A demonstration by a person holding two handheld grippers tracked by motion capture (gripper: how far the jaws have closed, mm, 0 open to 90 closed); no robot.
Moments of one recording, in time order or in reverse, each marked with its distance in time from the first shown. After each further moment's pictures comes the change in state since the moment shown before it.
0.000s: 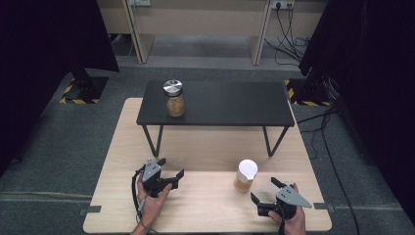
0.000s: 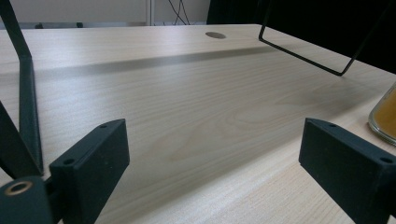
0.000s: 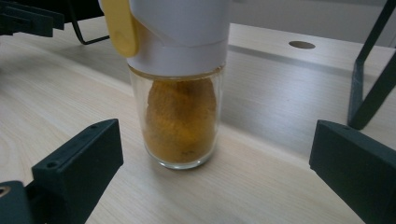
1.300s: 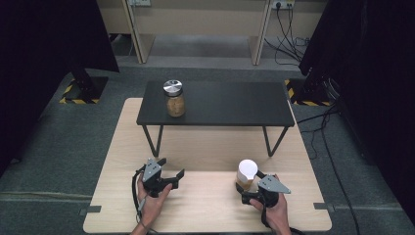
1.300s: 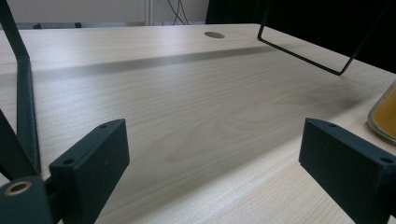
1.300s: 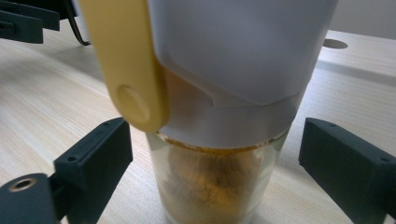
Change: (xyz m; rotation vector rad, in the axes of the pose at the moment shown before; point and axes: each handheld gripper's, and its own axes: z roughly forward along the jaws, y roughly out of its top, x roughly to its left) left arm 0.001 0.000 0.001 0.000 -0.005 0.002; right arm 0.015 0.023 0.049 0.044 0.015 0.007
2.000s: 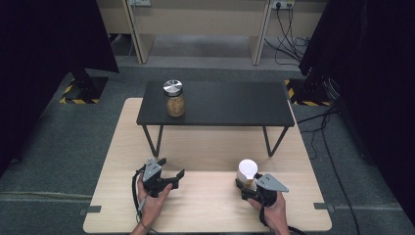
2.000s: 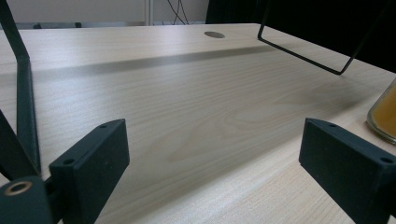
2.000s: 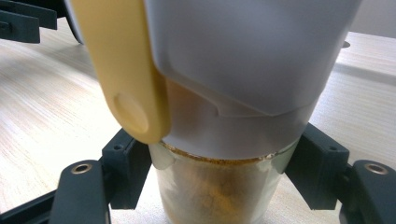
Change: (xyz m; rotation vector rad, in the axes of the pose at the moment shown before) left arm 0.000 0.000 0.000 0.001 0.001 0.002; right arm 0.002 0.002 0.004 0.005 -0.003 -0.004
